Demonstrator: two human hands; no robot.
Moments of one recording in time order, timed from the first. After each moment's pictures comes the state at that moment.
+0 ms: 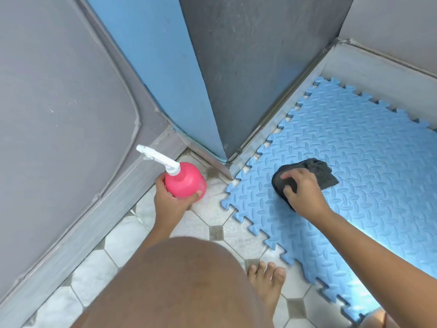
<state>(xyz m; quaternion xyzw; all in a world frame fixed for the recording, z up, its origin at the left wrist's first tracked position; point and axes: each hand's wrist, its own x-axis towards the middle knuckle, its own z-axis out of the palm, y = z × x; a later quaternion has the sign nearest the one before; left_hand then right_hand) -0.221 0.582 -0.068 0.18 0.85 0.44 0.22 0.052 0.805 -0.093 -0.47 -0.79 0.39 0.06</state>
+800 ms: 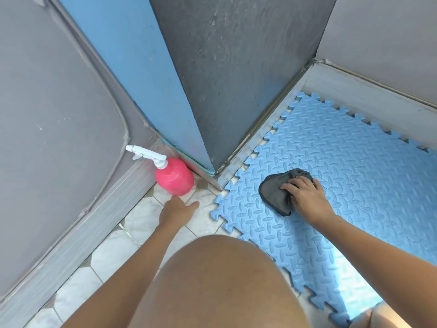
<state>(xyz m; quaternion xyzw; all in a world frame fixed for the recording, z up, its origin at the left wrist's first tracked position) -0.219 0.627 -0.089 0.19 0.92 0.07 0.33 0.093 0.848 -0.123 -0.38 -0.91 0.14 -0.05</state>
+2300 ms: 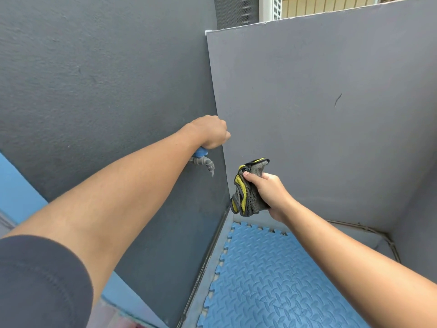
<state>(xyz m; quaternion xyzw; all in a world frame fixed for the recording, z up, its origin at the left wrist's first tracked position) -0.113 1.043 0.416 0.74 0.66 -0.07 -0.10 0.067 0.991 0.269 -0.45 -0.48 0.63 0.40</state>
